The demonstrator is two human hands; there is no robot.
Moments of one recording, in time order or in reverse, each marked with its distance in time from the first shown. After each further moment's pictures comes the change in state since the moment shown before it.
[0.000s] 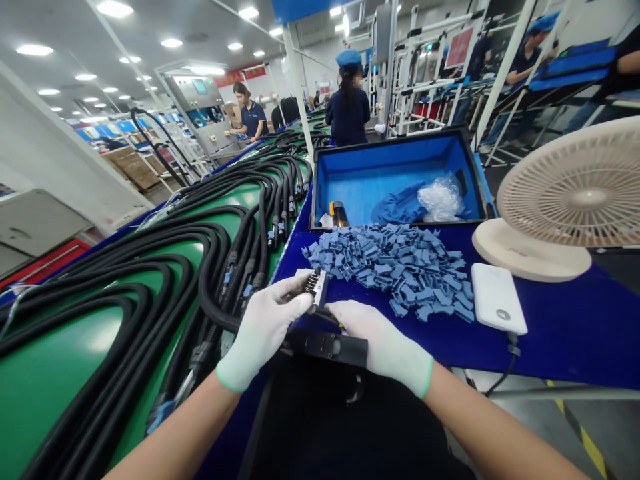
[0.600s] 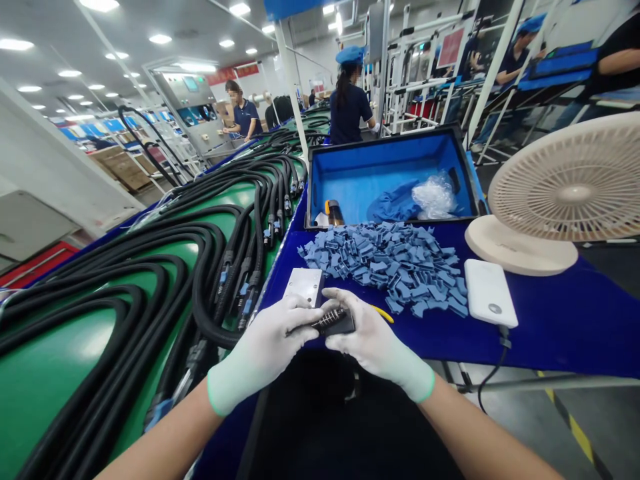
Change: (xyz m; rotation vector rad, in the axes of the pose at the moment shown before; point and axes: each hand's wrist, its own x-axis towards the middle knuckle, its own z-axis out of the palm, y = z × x) left_hand -0.014 -0.022 -0.005 0.403 -0.280 0.518; right_hand -0.010 -0.022 -0.007 0.958 0.083 0.263
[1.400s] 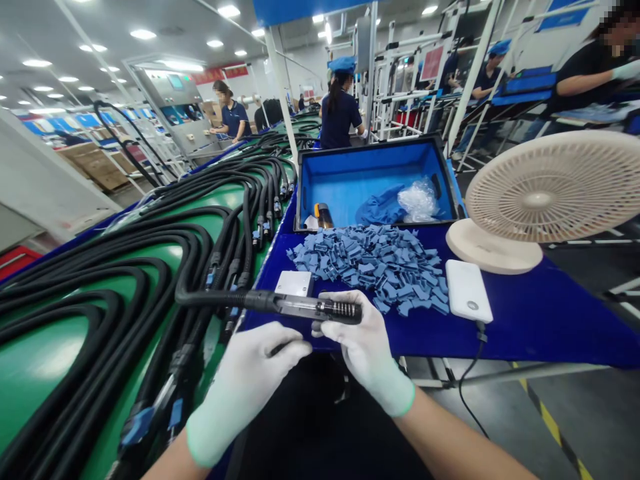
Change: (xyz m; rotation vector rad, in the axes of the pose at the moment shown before) left_hand -0.020 0.015 0.011 -0.288 0.181 -0.433; right_hand -0.007 0.011 0.032 0.432 0.370 -0.017
